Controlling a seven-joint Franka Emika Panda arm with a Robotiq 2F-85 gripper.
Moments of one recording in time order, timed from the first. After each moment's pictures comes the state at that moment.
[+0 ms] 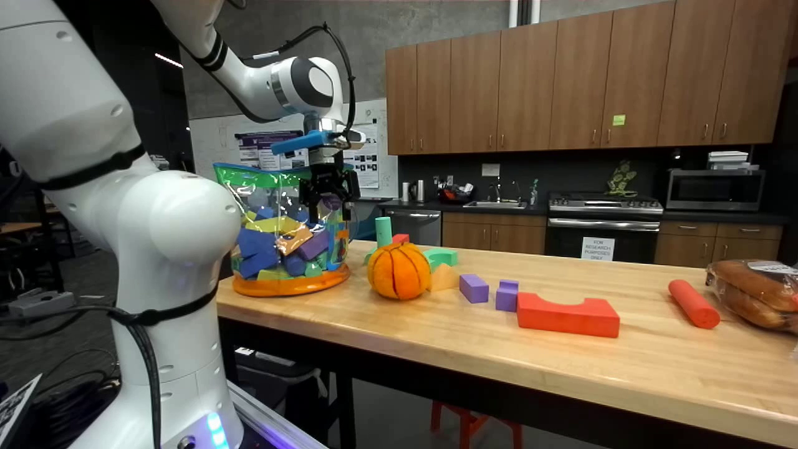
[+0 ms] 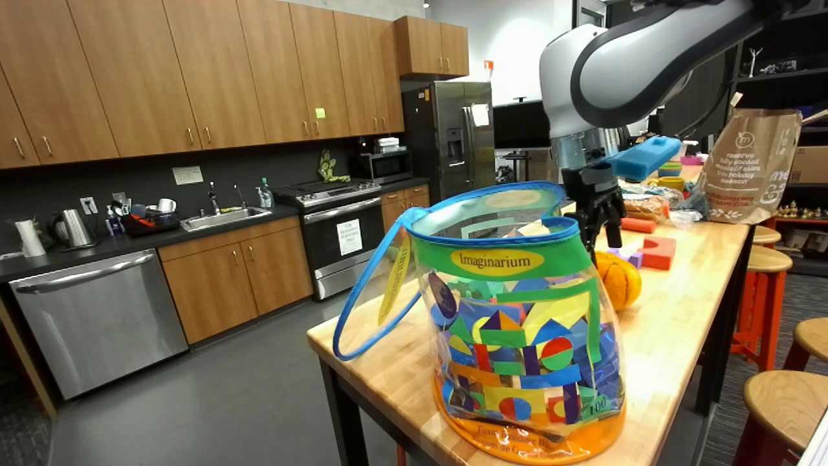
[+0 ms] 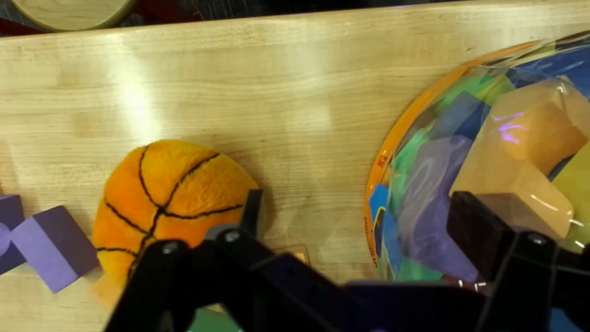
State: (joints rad) arm 0.04 -0.51 0.15 -2.55 -0.06 1.89 0.08
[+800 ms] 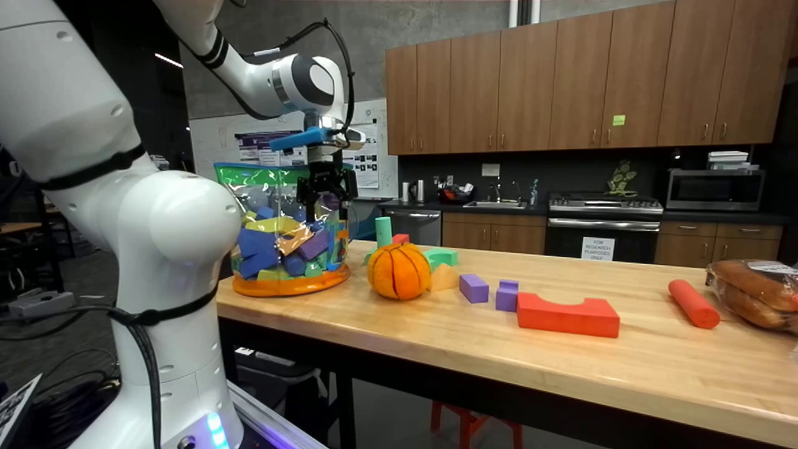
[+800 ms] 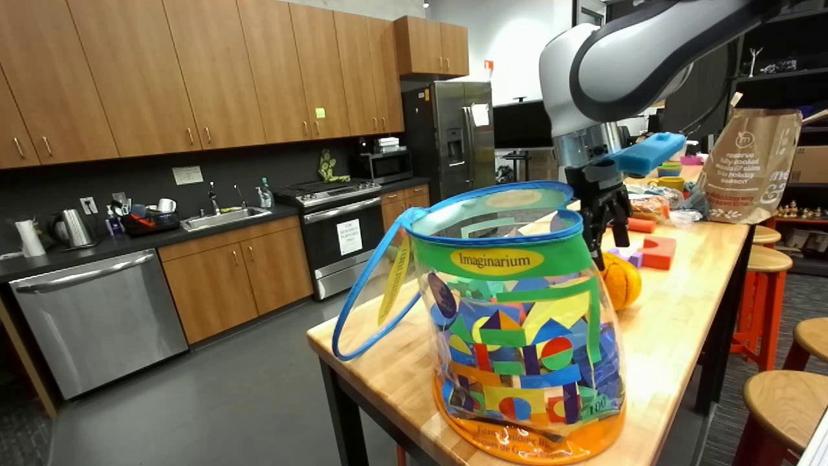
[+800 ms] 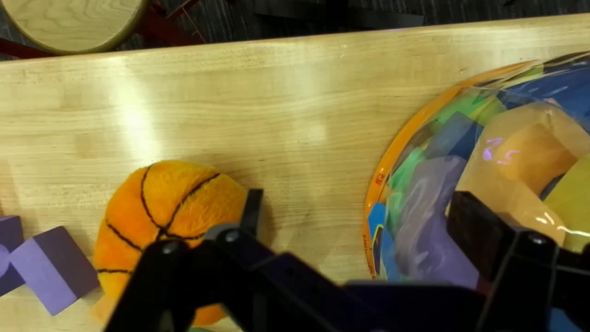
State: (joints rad) arm 0.04 -0.51 0.14 -2.53 -0.04 1.83 0.08
